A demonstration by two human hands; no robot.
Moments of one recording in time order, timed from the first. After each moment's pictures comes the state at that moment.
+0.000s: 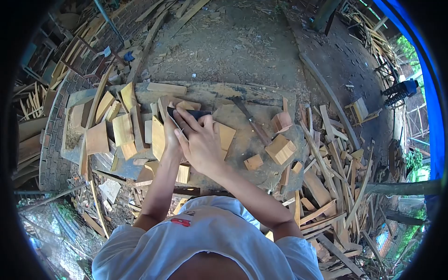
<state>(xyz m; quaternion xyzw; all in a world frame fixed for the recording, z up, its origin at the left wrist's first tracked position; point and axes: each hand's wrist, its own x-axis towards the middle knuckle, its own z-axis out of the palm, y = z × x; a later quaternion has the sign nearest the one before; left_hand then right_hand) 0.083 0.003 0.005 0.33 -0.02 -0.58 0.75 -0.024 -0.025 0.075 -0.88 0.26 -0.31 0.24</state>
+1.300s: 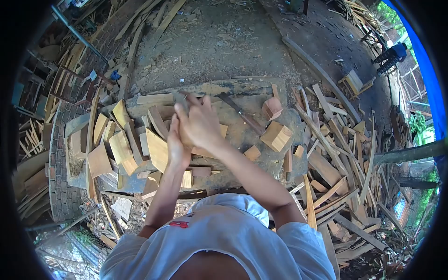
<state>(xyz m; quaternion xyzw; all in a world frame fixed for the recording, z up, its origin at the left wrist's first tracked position) 0.038 -0.001 0.040 0.47 -0.11 -0.49 0.72 -0.026 -0.072 0.072 -0.83 0.35 -0.26 0.36</state>
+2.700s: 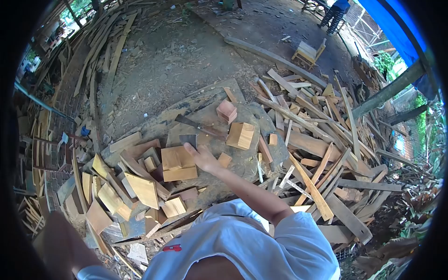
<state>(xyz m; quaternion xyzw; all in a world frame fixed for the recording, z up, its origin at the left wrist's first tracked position) 0.094 -0.034 0.130 0.67 -0.52 -0.02 0.52 -0.113 -0.071 -0.048 -0.62 0.51 -0.26 0.54</state>
